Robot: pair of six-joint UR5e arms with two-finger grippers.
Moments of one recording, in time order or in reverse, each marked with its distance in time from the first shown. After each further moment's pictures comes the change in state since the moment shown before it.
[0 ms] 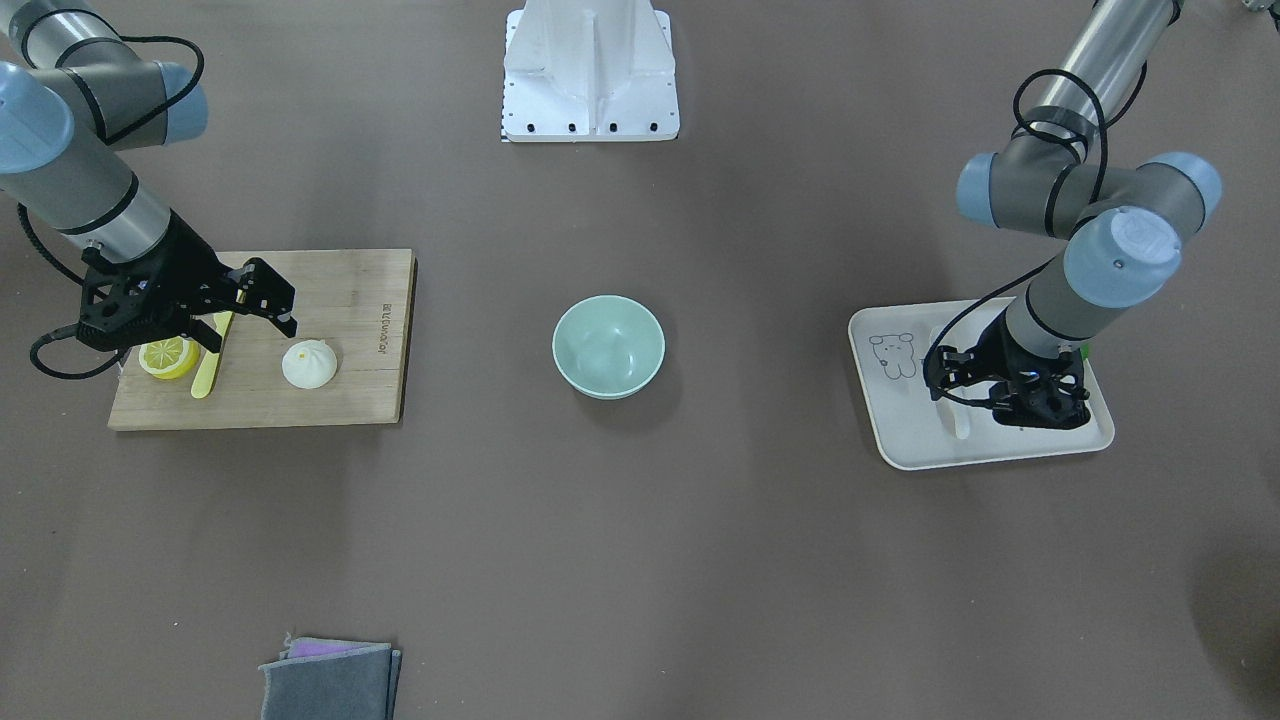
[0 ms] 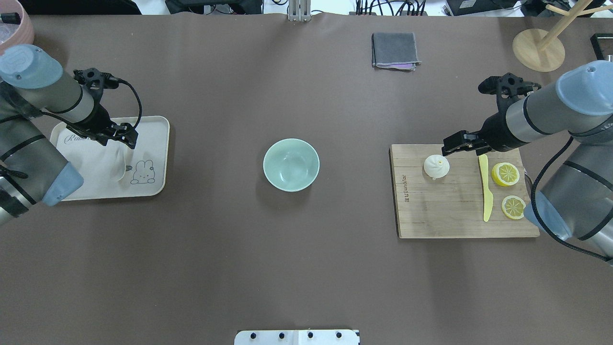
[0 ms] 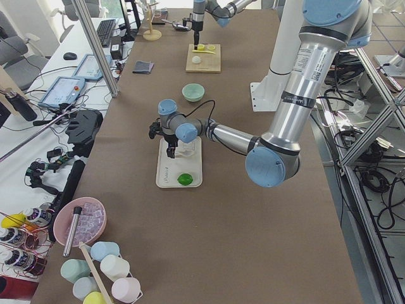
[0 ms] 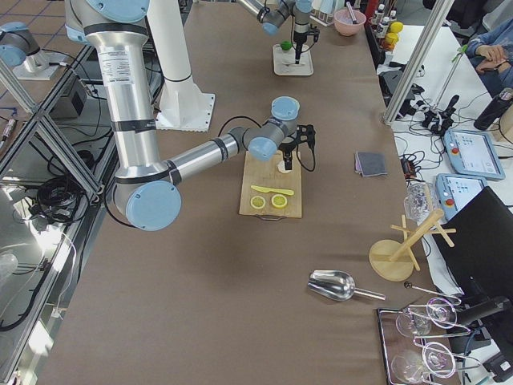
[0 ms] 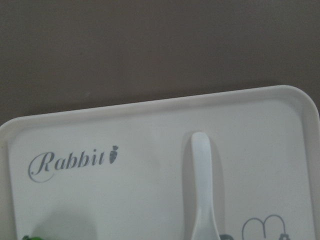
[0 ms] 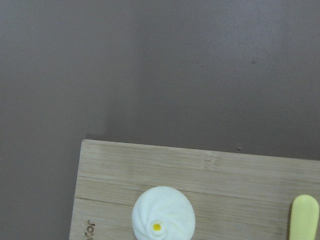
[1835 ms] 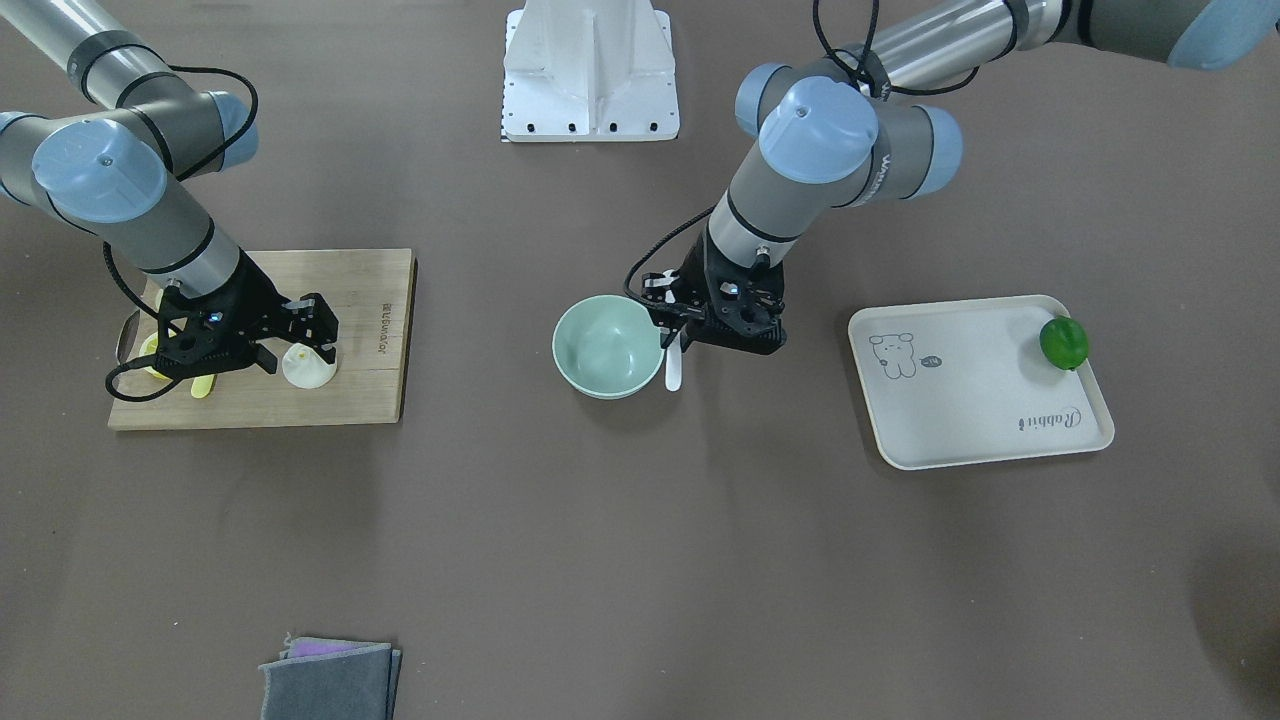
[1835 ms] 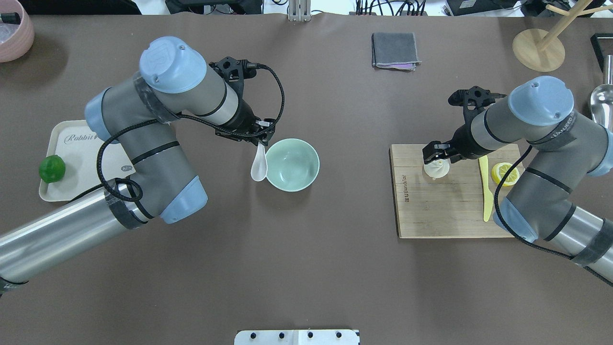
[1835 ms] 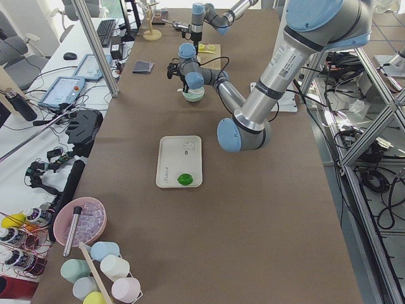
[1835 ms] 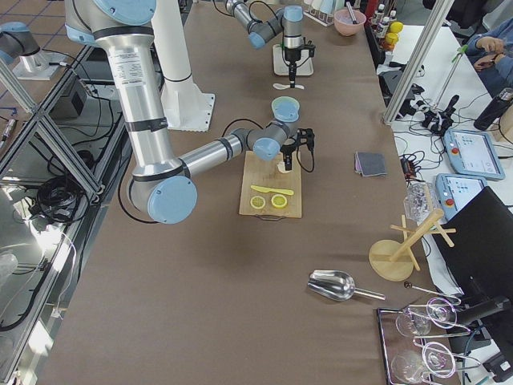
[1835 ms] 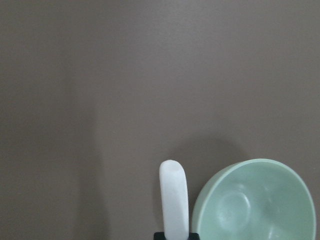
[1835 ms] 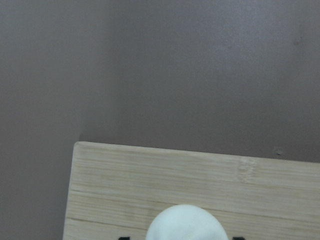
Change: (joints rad) left arm 0.228 -0.390 -0.065 0.004 0.084 -0.394; right arm -0.076 0.078 -0.108 -0.002 -0.059 0.025
